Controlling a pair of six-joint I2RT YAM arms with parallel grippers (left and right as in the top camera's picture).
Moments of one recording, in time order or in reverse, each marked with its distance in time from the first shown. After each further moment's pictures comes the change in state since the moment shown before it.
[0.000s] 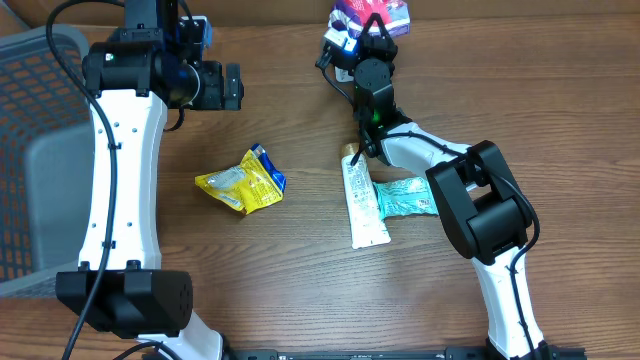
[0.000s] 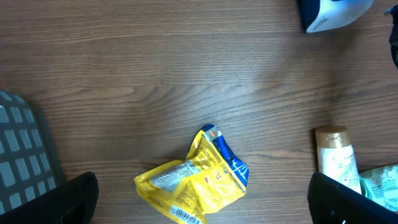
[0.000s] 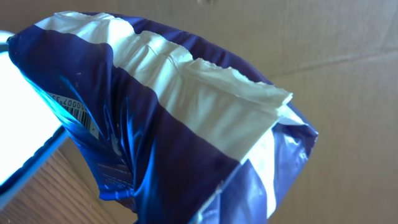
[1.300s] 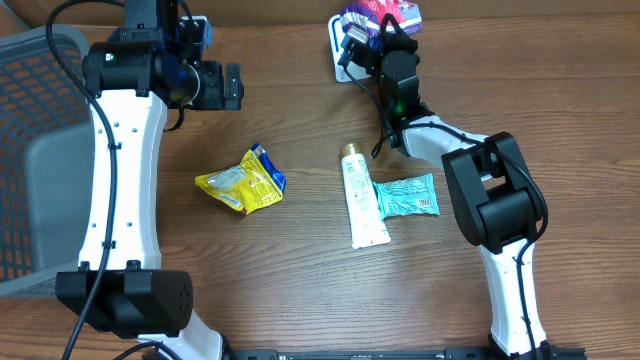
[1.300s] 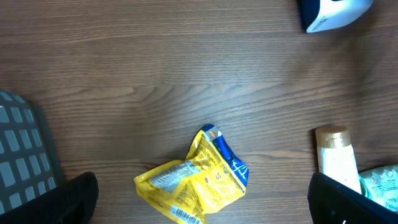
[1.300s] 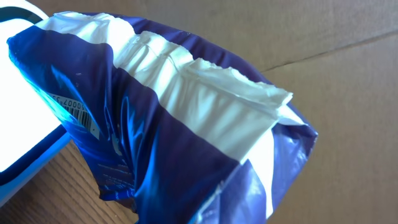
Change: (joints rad) left arm 0.000 0.000 0.000 0.000 0.000 0.000; right arm -0.106 0.035 0.000 -0.031 -0.210 0.114
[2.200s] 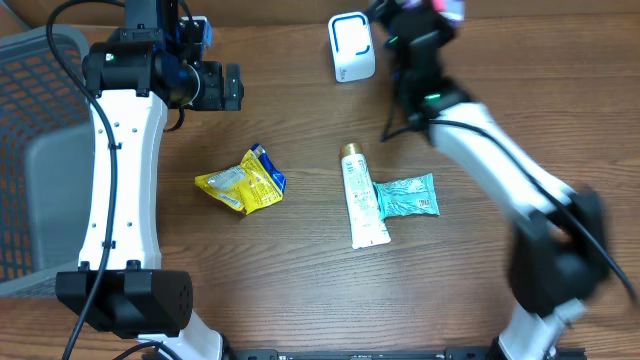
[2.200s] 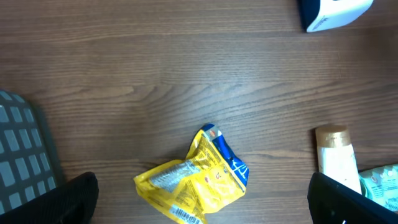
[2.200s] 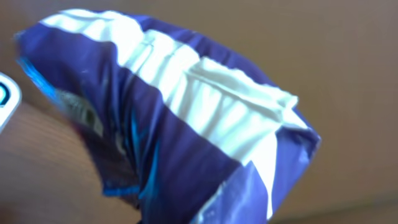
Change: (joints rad) left arm 0.000 0.000 -0.001 0.000 0.000 0.000; right arm 0.003 -0.497 0.011 -0.804 0.252 0.600
